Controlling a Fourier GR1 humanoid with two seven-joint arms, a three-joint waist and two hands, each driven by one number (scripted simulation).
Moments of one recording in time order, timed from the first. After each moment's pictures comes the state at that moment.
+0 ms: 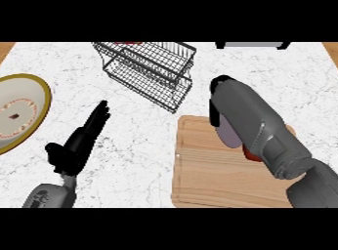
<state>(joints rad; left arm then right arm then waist) -0.12 0.20 -0.16 -1.36 0.12 -0.03 -0.10 -1.21 -0.08 0.50 -0.15 0.16 0.72 0.92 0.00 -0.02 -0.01</state>
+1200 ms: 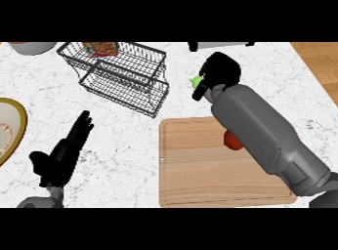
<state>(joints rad) -0.03 0.22 -0.09 -1.35 0.13 0.00 -0.10 -1.03 -0.18 0.56 -0.73 0.43 -0.24 0.93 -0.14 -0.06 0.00</state>
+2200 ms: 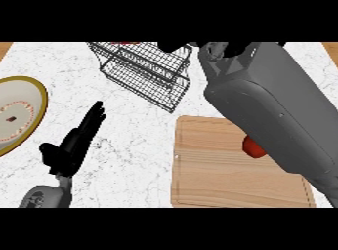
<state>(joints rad) -0.10 0.20 -0.12 -1.37 0.11 -0.05 -0.09 -1.23 -0.23 0.40 -1.30 0.64 -0.20 1.19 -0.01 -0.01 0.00</state>
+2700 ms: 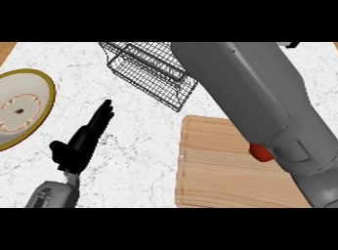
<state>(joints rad) -0.13 0.17 -0.14 -1.34 0.09 -0.06 -0.10 -1.44 -0.10 0.23 -0.89 0.66 -0.23 1.09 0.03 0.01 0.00</state>
